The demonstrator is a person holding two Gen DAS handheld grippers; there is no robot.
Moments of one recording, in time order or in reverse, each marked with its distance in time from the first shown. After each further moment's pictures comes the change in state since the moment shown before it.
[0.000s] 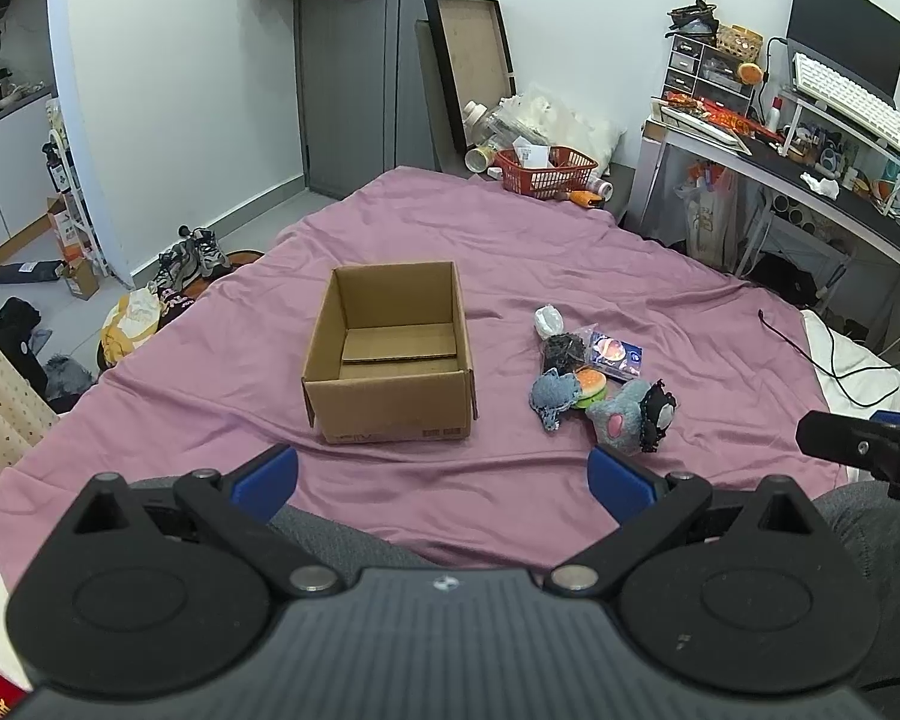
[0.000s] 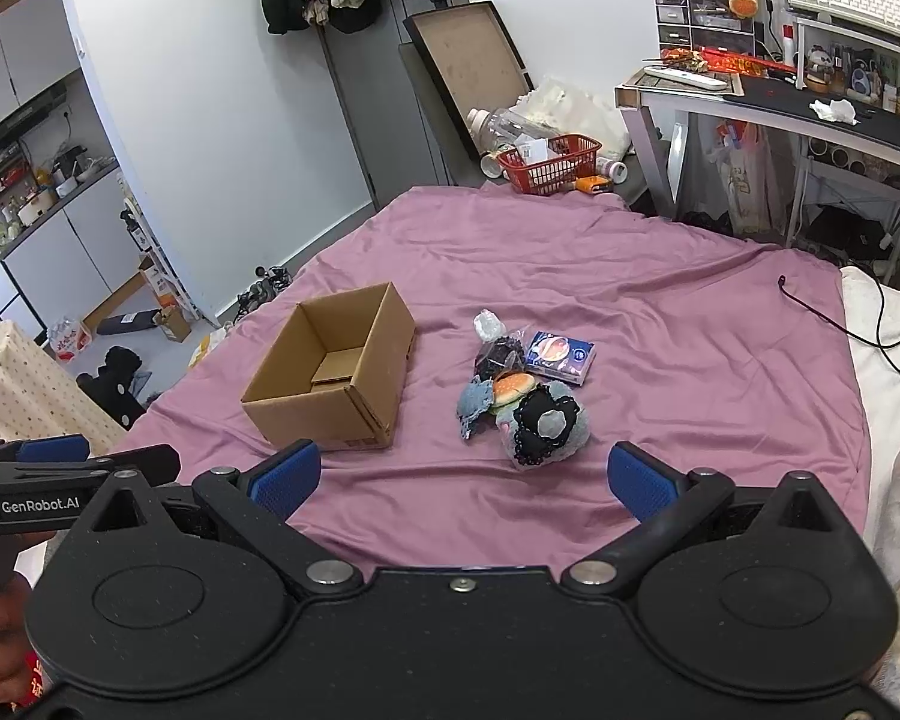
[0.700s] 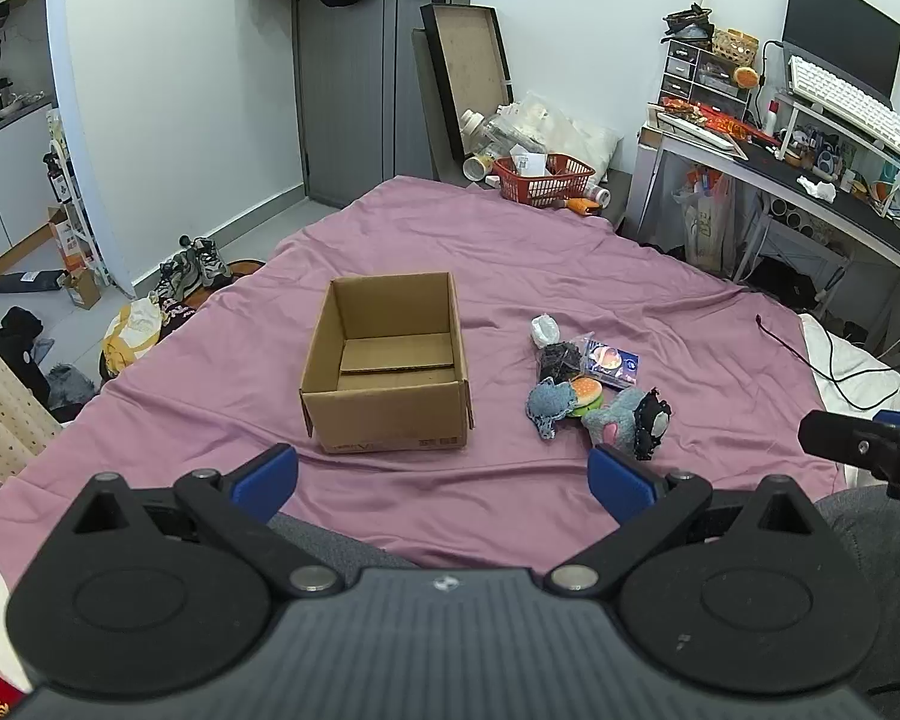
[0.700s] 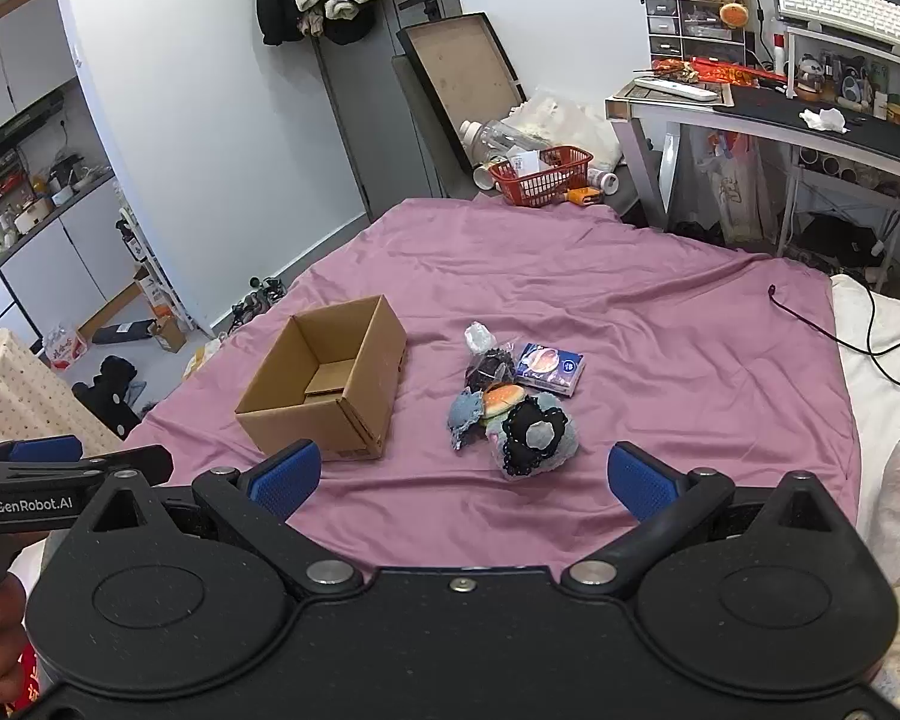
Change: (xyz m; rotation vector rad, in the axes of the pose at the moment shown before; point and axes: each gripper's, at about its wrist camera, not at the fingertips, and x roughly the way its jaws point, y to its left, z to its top) left arm -0.005 -0.007 0.004 0.011 -0.015 0.003; right arm -0.005 -0.003 0.002 0.003 -0.019 -0.011
